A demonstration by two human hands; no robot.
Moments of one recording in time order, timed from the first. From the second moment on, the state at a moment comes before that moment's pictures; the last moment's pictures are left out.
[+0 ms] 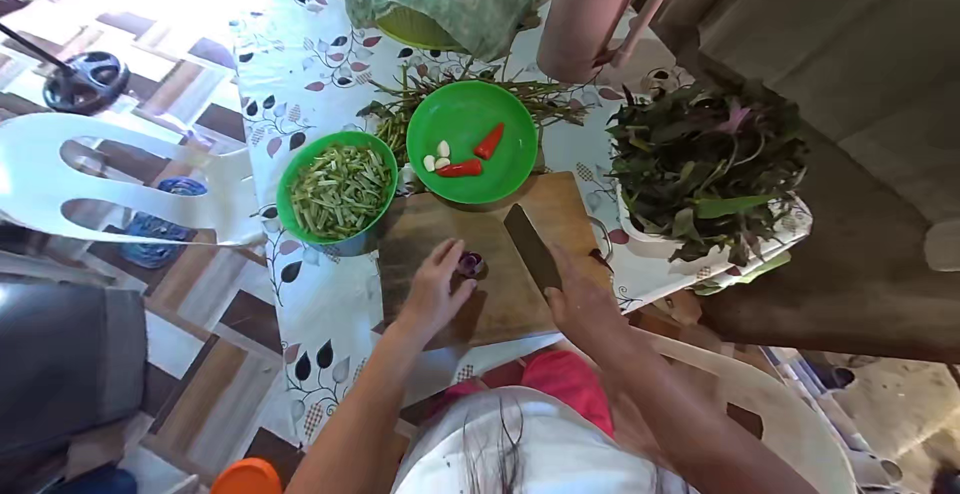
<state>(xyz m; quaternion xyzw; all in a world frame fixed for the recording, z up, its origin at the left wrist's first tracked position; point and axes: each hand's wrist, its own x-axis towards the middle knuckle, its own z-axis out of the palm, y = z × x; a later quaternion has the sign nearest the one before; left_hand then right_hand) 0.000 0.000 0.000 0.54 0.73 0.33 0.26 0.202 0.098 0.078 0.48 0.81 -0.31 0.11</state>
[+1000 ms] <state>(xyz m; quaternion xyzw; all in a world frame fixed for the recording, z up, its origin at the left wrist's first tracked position) 0.010 0.020 0.008 0.55 0.76 0.26 0.24 0.183 0.041 0.038 0.35 0.91 -0.20 -0.09</state>
